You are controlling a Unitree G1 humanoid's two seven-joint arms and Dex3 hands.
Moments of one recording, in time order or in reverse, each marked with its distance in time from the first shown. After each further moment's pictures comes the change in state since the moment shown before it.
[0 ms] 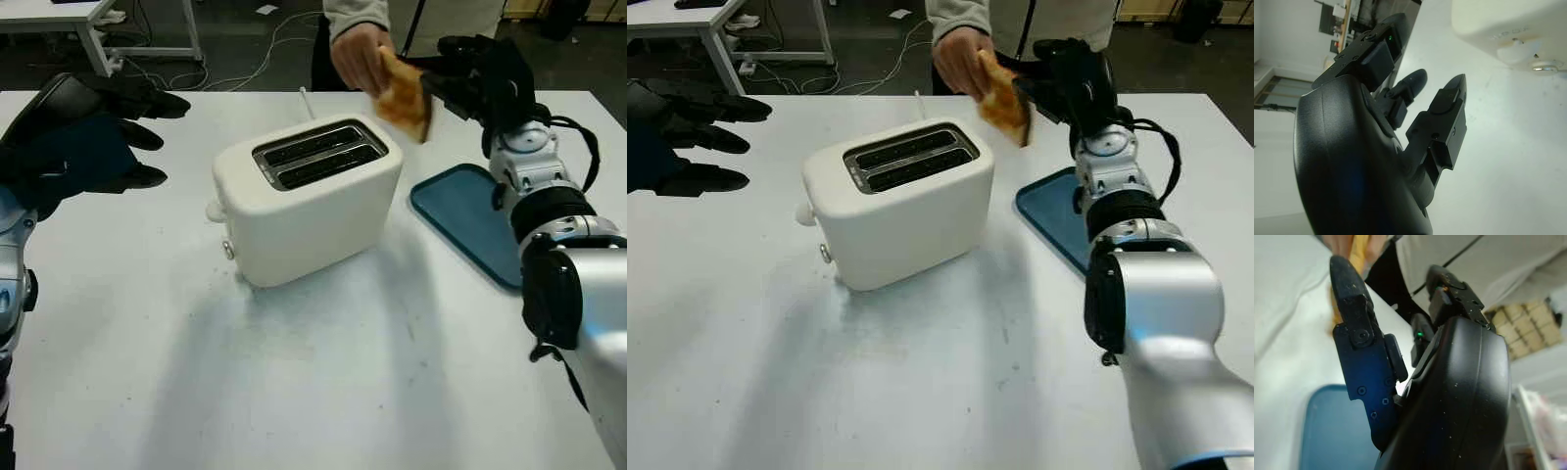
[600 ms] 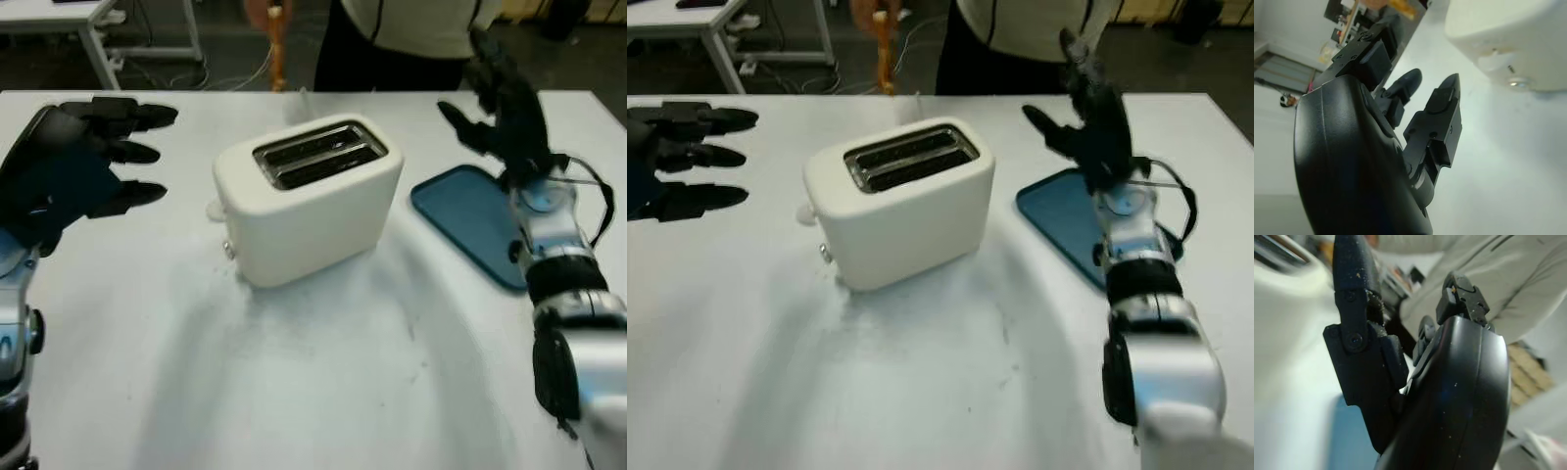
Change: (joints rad) left arm 0.231 -0.247 0.140 -0.221 -0.039 0.044 0.147; right arm 0.631 0.059 -0.058 -0.784 0.264 -0.147 0.167
